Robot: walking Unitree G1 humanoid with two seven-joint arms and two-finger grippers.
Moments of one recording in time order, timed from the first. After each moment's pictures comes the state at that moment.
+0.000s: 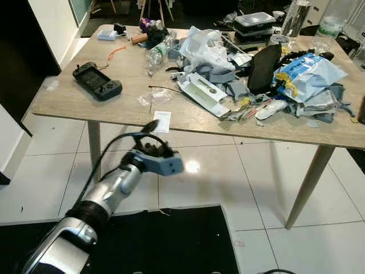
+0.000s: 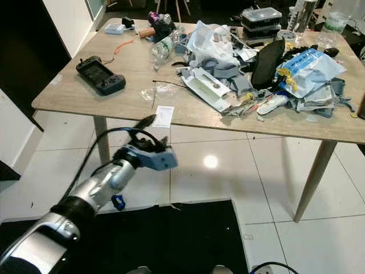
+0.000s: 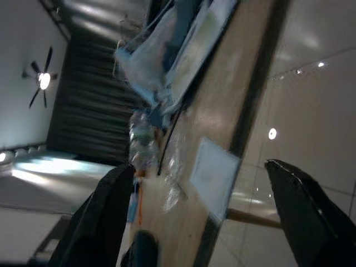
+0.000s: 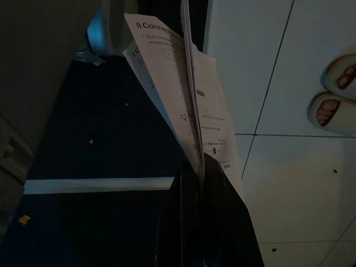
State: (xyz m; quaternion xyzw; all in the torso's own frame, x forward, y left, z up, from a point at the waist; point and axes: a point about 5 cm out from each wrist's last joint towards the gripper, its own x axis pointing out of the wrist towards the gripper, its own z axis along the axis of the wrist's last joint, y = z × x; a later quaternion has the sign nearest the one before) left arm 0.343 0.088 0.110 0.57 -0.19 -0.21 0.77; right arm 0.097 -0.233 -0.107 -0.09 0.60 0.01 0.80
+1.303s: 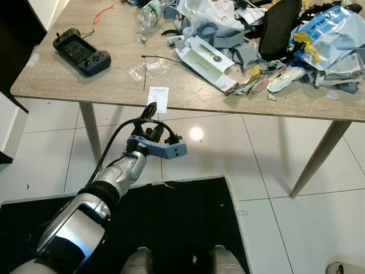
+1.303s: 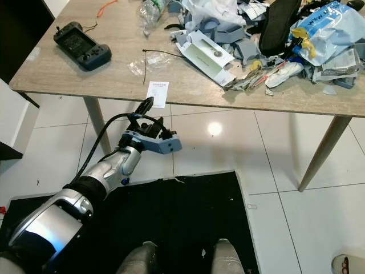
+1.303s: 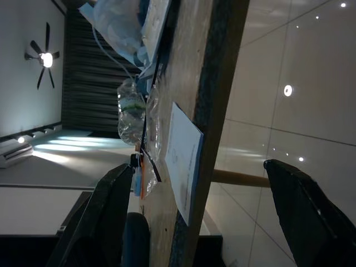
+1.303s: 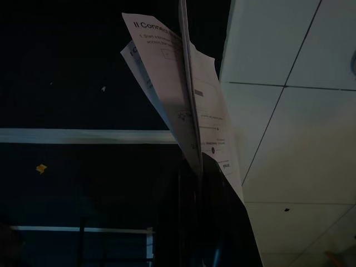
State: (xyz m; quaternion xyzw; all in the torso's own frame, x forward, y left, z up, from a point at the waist) left arm 0.374 0.099 0.139 0.61 -0.21 -0.08 0.76; right arm 0.064 -0.231 -0.114 -0.09 0.61 0.01 0.79
